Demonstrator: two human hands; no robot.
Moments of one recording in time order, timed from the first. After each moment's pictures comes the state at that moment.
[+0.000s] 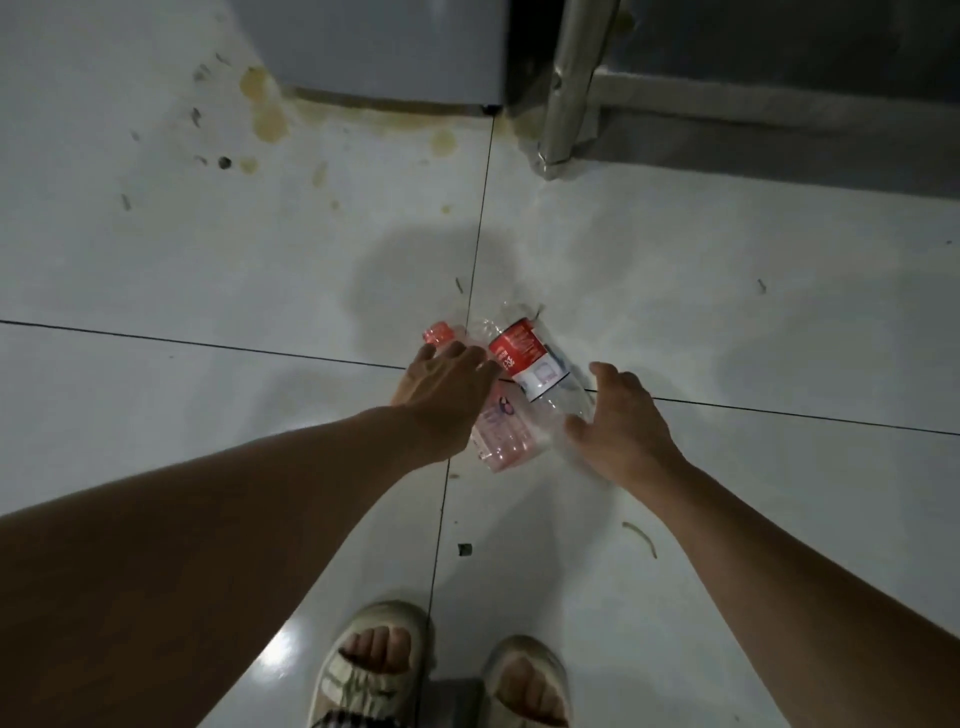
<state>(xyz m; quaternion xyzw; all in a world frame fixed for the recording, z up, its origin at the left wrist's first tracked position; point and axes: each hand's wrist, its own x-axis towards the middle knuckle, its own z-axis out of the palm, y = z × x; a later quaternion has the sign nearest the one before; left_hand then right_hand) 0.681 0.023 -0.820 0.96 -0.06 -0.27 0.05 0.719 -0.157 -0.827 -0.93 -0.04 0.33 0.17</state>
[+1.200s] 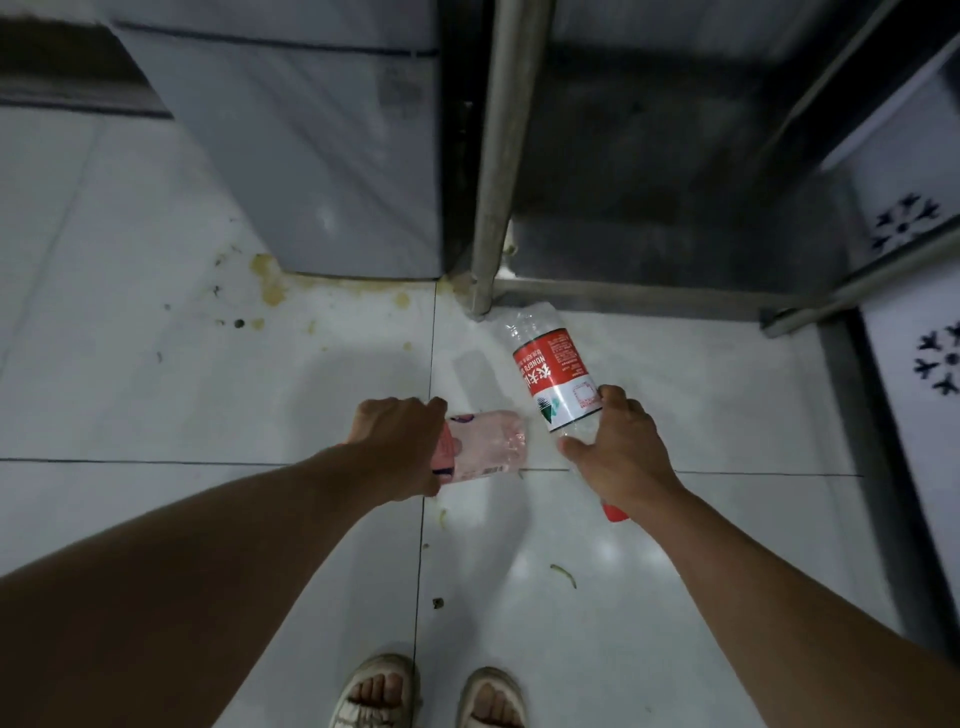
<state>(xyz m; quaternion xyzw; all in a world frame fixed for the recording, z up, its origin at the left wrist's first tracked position) 0.715 0.034 -0.600 0.96 -0.04 -0.26 -0.02 0.751 -0.178 -0.600 -0.95 0.04 0.23 0.20</state>
